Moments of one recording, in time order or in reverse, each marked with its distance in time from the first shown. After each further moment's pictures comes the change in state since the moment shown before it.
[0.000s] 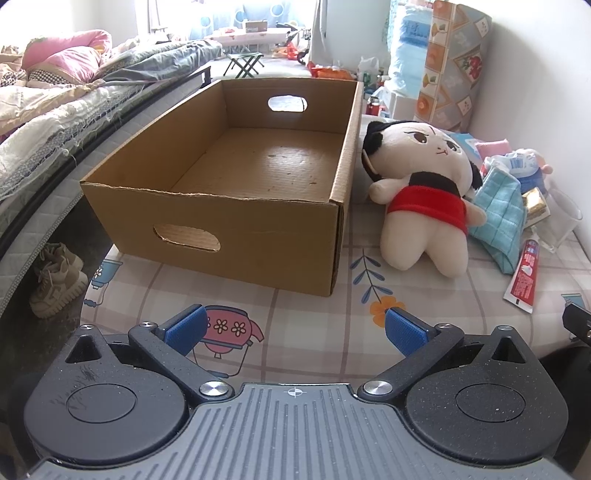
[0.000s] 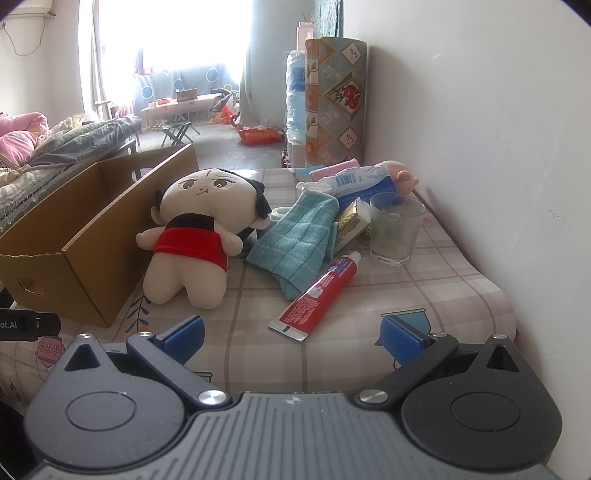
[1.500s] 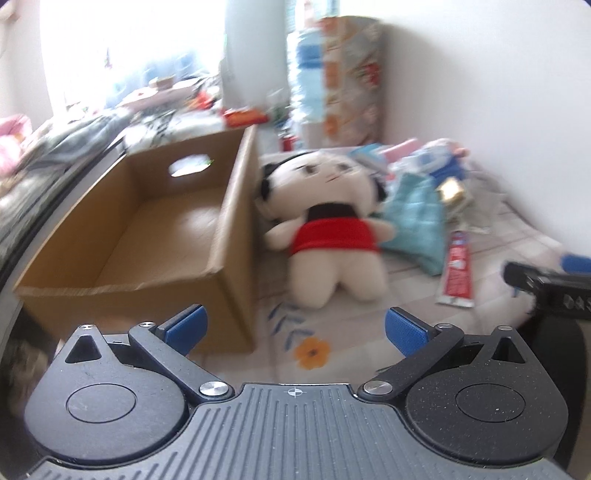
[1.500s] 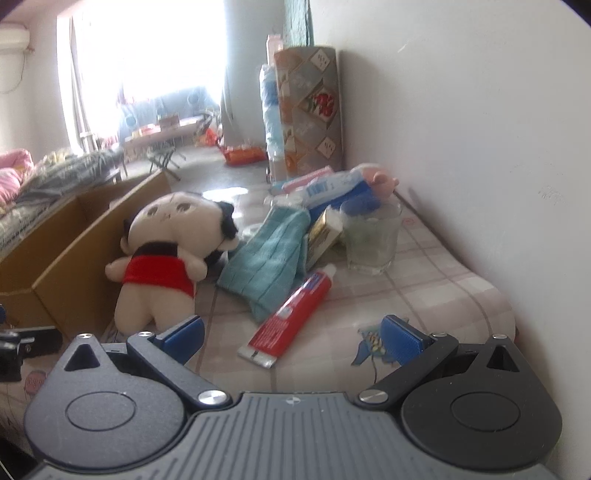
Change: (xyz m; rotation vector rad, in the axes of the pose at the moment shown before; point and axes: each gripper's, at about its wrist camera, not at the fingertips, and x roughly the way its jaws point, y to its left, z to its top) left arm -0.007 -0.051 0.009 0.272 -0.140 -0.168; right arm 0.018 -0.042 0.000 0.112 -0.083 0.006
